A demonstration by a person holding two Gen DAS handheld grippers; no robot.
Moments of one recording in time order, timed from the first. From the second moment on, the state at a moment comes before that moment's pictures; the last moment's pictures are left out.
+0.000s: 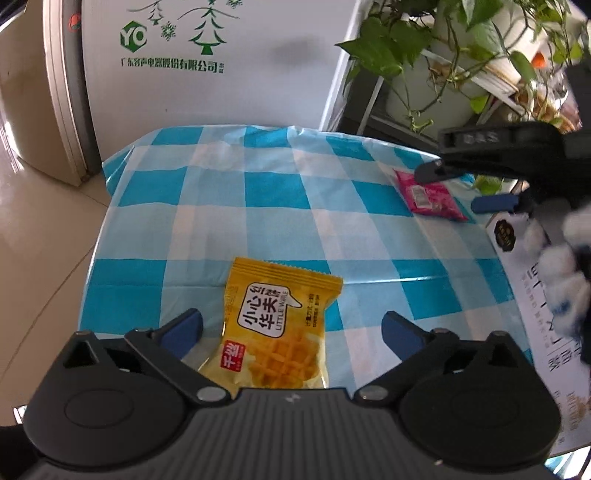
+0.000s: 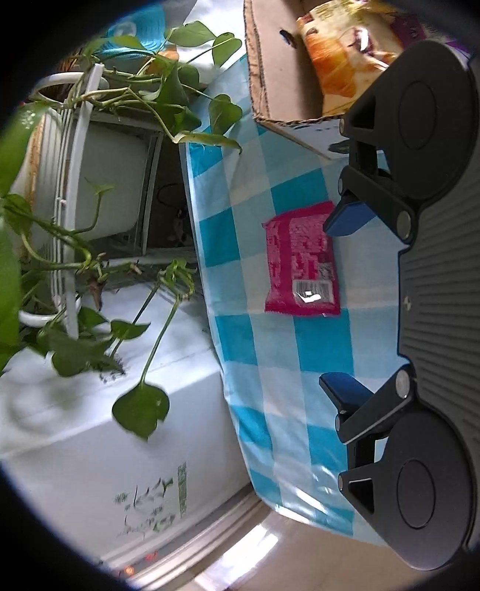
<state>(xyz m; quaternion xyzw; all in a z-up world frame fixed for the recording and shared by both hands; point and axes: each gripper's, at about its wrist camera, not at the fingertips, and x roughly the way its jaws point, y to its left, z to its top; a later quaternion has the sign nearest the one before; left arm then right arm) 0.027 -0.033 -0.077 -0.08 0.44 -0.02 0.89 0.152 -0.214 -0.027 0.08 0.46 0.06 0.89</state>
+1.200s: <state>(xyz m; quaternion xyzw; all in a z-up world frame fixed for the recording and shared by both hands) 0.017 -0.050 -0.082 0.01 0.42 -0.02 0.91 0.163 -0.183 -0.053 -0.03 0.48 0.09 0.87</state>
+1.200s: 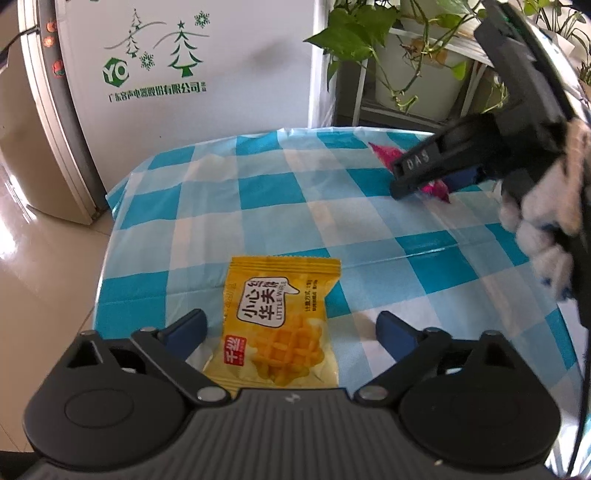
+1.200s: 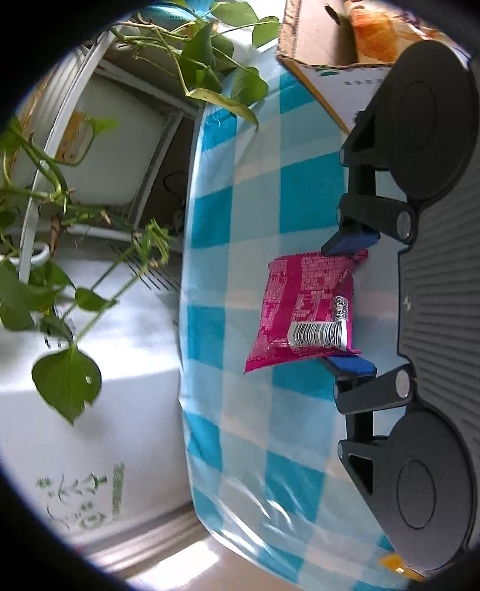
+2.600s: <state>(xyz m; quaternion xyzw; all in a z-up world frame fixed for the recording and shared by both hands) -0.049 -0.040 -0.061 -0.02 0.38 -0.07 0.92 -0.013 -0.206 0.013 0.04 0.46 0.08 0.88</state>
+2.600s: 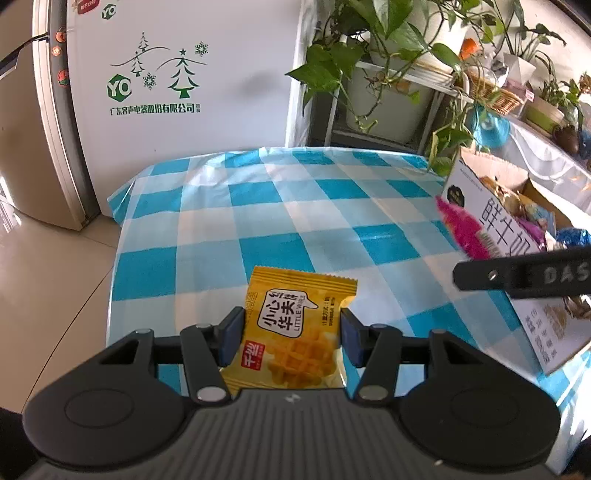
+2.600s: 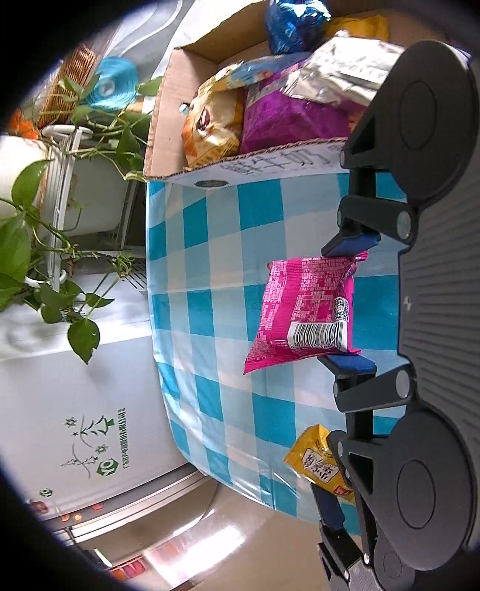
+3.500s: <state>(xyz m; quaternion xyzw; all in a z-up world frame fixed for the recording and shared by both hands) -0.065 -0.090 0.000 -0.02 0.35 -0.13 0.93 -0.060 -0.324 0.092 0.13 0.34 0.00 0.93</state>
